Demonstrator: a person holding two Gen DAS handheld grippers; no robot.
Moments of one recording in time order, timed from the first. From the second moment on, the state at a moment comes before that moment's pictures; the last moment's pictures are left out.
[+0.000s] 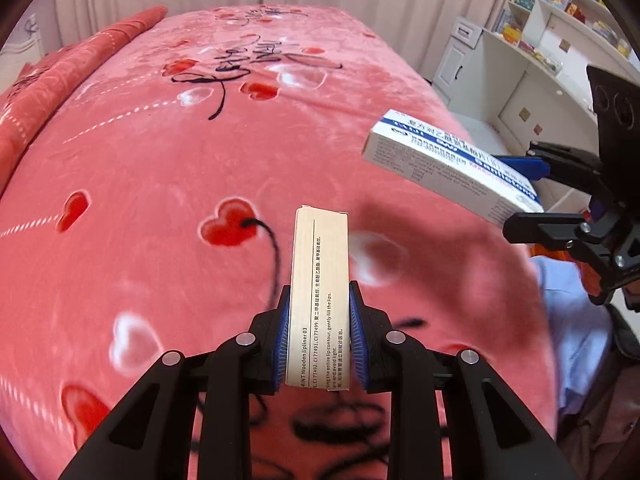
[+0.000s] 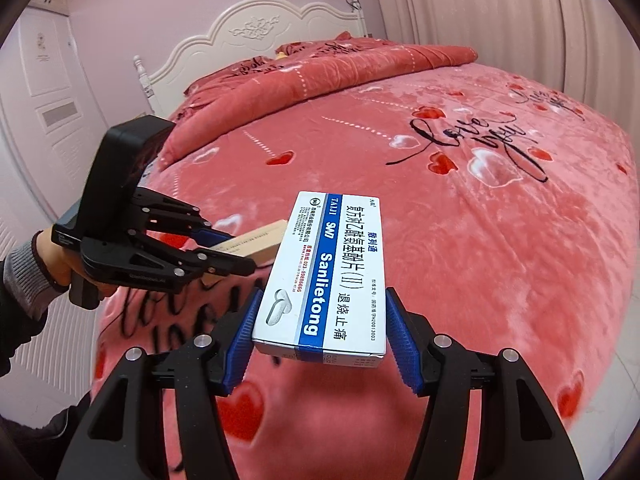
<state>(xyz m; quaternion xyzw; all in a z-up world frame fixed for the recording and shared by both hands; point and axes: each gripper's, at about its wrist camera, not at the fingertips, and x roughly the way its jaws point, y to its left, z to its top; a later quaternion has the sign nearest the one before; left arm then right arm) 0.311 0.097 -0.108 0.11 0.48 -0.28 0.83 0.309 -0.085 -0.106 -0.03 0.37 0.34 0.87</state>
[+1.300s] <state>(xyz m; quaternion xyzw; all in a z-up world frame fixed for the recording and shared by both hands) 0.114 -0.216 -0.064 0.22 0.42 -0.43 0.77 0.025 -0.400 -0.075 0.08 0.34 0.19 0.92</state>
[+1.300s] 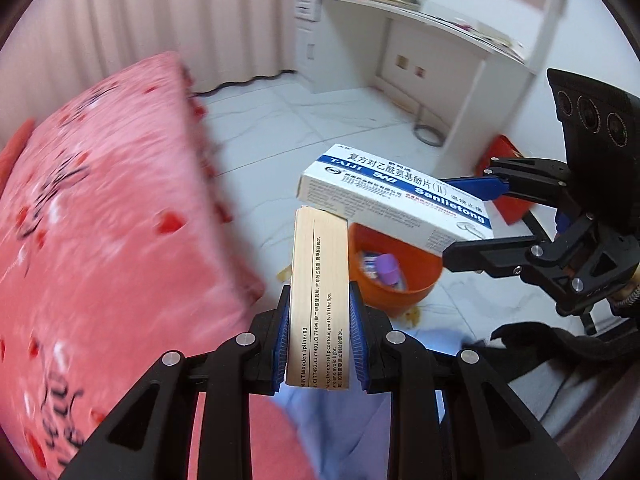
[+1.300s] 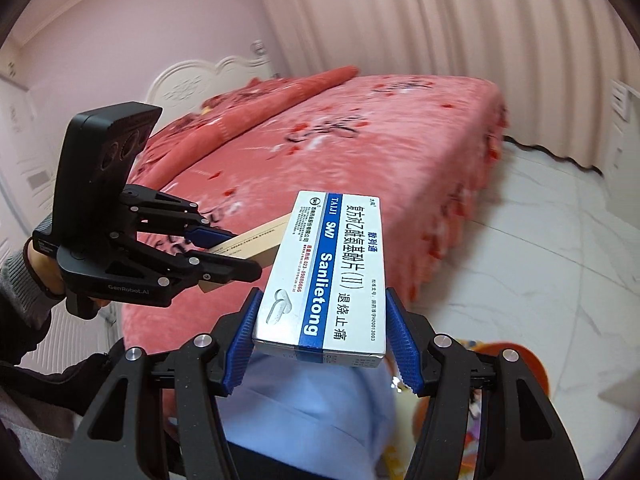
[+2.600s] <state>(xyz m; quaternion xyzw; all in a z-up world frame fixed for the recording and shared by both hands) 0.134 -0.434 -0.194 0.28 0.50 -0.49 0.66 -0.003 -0.603 -0.199 0.21 0.41 0.00 0.89</state>
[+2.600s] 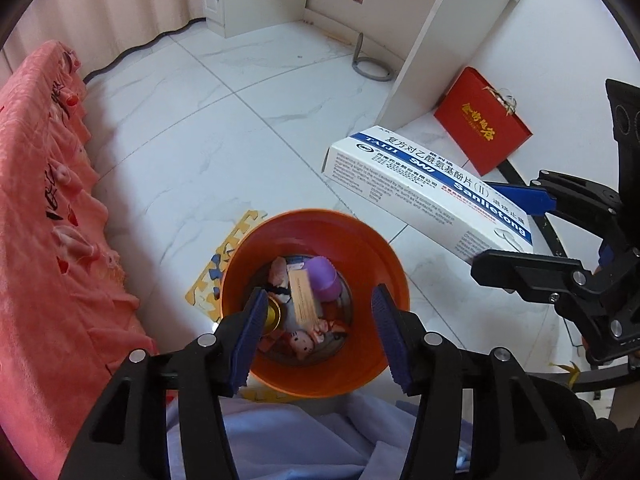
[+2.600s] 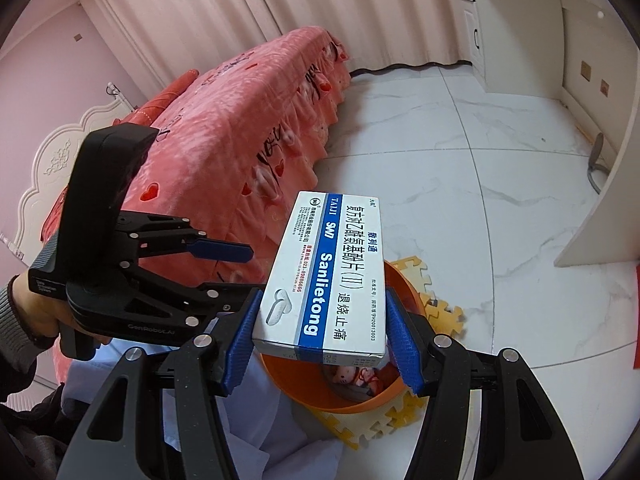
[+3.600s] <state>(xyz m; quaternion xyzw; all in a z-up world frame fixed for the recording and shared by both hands) 0.140 -0.400 -0.176 0.27 0.49 -0.45 0.70 0.026 -0.573 -0.197 0.18 0.42 0.00 0.89</state>
